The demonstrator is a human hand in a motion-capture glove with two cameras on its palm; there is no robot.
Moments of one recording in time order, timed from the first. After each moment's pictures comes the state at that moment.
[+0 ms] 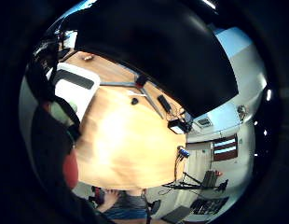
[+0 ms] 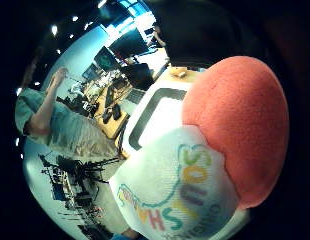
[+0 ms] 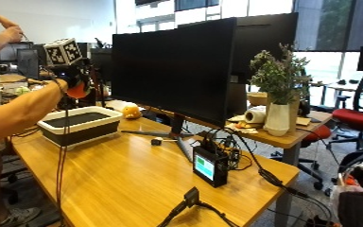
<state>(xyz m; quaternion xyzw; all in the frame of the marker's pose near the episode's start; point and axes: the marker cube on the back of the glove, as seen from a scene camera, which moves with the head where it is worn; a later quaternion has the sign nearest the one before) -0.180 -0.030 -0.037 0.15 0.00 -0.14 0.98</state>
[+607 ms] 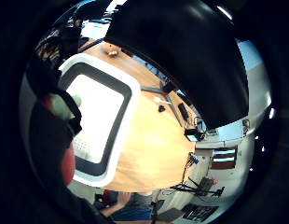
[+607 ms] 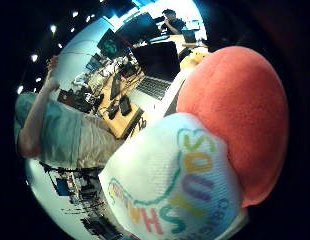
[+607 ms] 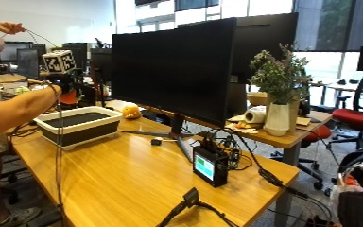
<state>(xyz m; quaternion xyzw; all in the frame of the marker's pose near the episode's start) -0.356 -0.065 0.017 0.10 0.00 -0.20 0.97</state>
